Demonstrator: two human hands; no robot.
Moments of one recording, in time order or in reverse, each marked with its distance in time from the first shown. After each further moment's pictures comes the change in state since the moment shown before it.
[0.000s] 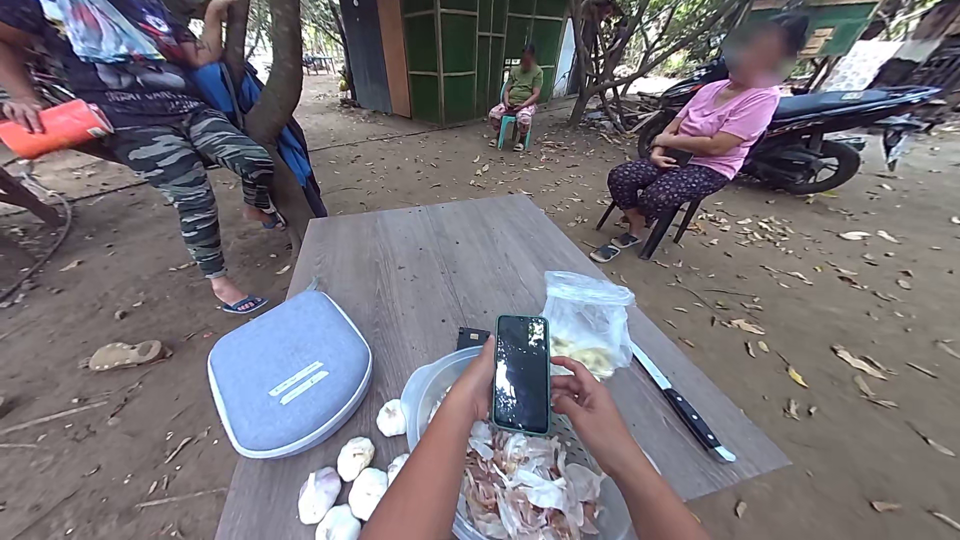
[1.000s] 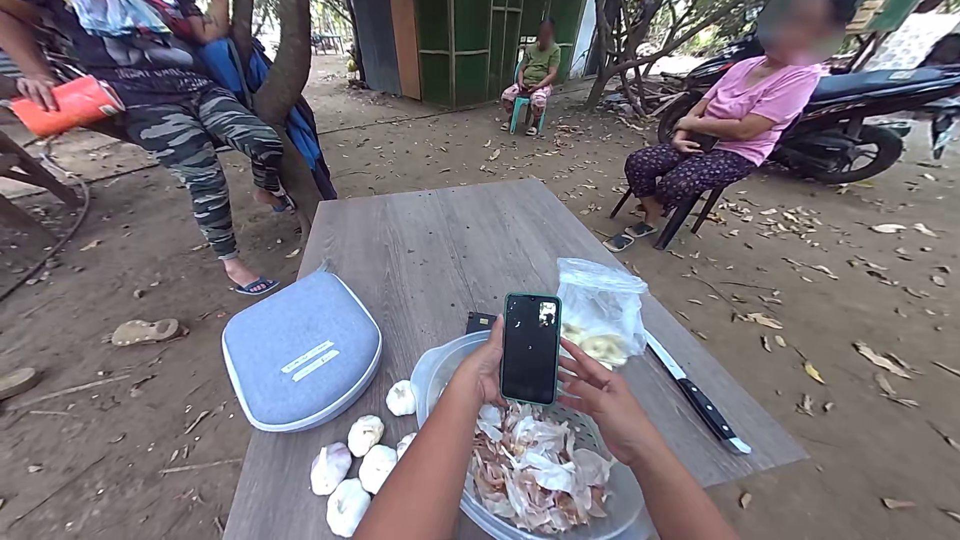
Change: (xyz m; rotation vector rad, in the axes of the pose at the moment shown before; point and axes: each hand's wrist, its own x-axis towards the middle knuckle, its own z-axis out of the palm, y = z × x) left_hand 0.010 0.000 -0.013 0.072 -0.037 -0.165; right_hand -0.001 -0.007 -0.004 0.202 -0.057 0.176
